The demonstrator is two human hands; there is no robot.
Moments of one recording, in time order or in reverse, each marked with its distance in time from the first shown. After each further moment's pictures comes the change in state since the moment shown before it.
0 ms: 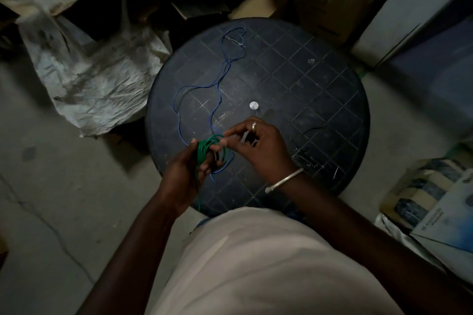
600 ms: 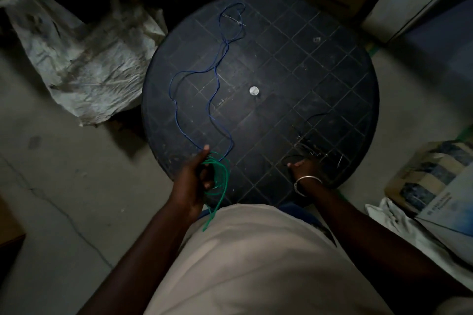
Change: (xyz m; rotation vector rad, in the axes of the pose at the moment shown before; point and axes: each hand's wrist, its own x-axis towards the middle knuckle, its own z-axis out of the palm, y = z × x) left_hand 0.015 -0.045 0.000 -0.008 0.359 -0.258; right_hand -0.033 0.244 -0.078 -0.433 0.024 1.018
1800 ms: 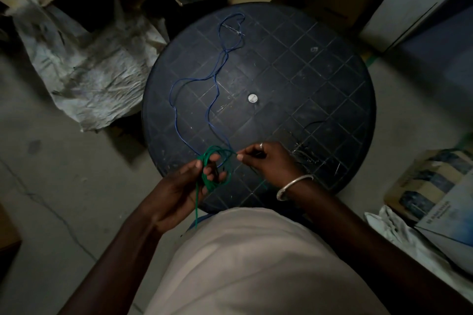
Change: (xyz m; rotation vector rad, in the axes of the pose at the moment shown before) left_hand -0.028 0.025 -0.019 -0.161 -0.604 -0.025; right_hand -0.146 -0.122 -0.020 0.381 -0.264 -0.623
